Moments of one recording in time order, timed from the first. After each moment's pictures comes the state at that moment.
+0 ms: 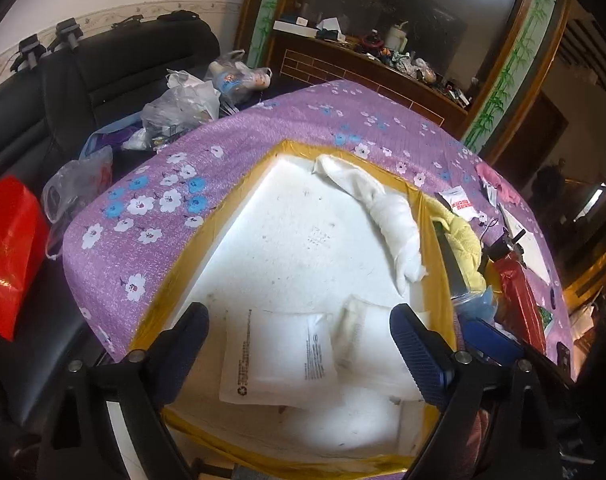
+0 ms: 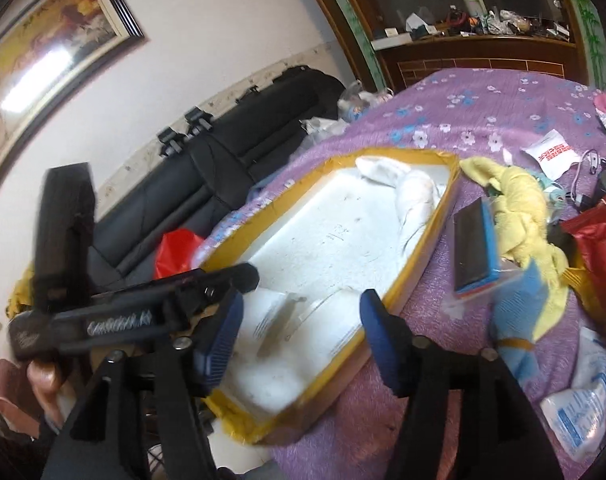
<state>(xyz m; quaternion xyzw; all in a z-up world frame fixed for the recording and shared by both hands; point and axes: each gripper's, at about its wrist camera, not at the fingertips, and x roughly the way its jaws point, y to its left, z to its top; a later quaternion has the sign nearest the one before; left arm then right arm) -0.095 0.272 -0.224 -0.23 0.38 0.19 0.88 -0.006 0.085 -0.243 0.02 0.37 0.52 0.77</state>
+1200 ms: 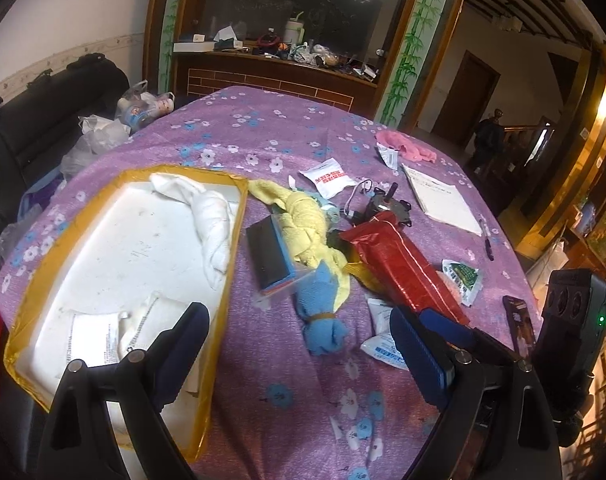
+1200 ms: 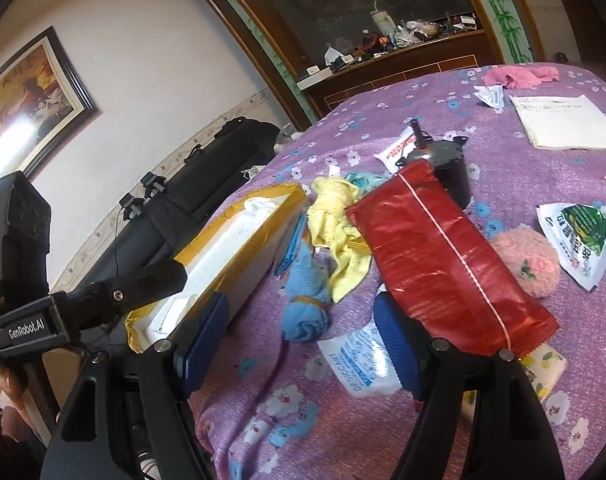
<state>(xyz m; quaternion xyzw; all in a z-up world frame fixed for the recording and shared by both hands) -0.044 0.131 -0.188 -0.16 0.37 0.06 0.91 0.038 -0.062 -0.255 0.11 0.35 0.43 0.82</state>
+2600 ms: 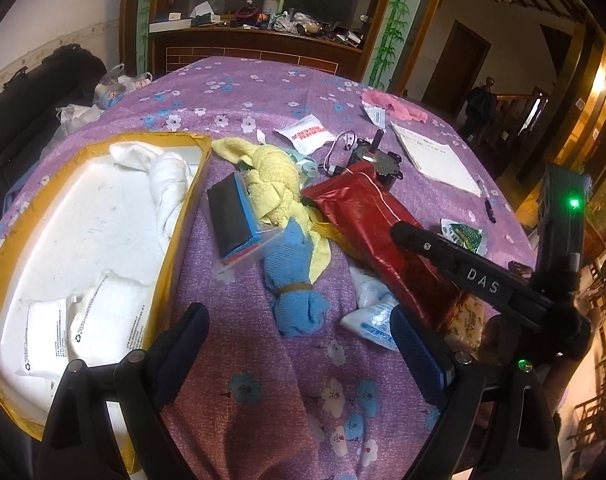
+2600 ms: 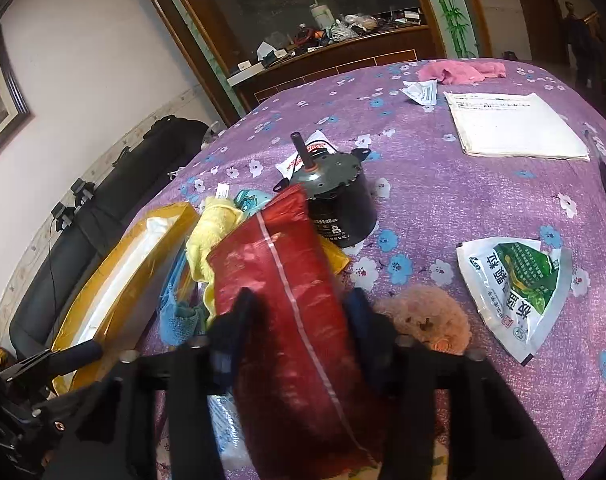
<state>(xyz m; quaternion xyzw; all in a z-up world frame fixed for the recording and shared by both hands) -0.017 0.101 -0.224 -0.13 0.42 0.04 0.90 0.107 -0.071 -0.270 0.08 0.39 0.32 0.86</state>
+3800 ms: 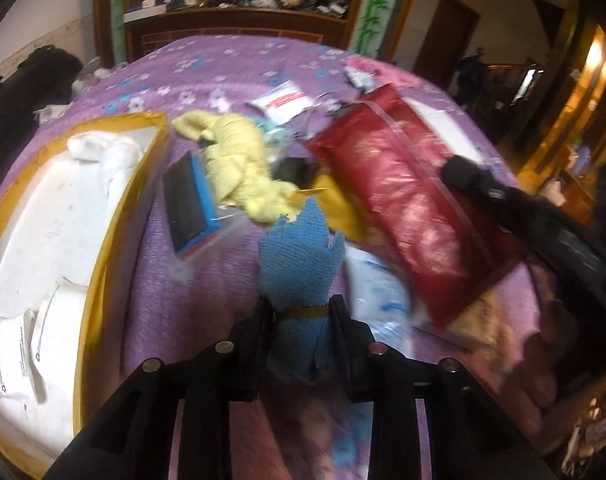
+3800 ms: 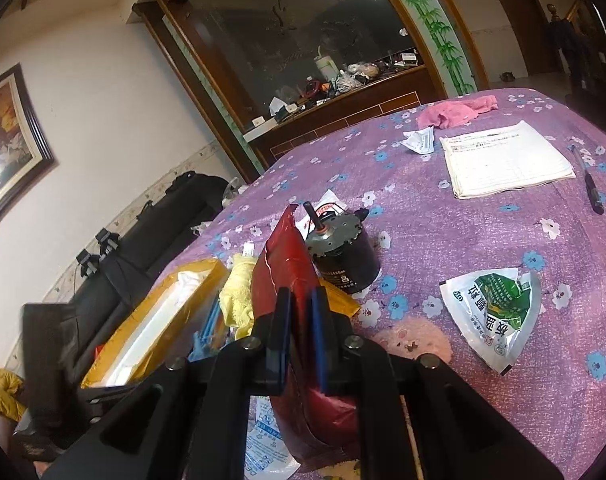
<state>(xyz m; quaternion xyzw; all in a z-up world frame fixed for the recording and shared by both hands) 0.012 0.082 -0.247 -0.12 0.46 0.00 0.88 0.092 -0.105 -0.248 0.15 0.30 0.34 0.88</state>
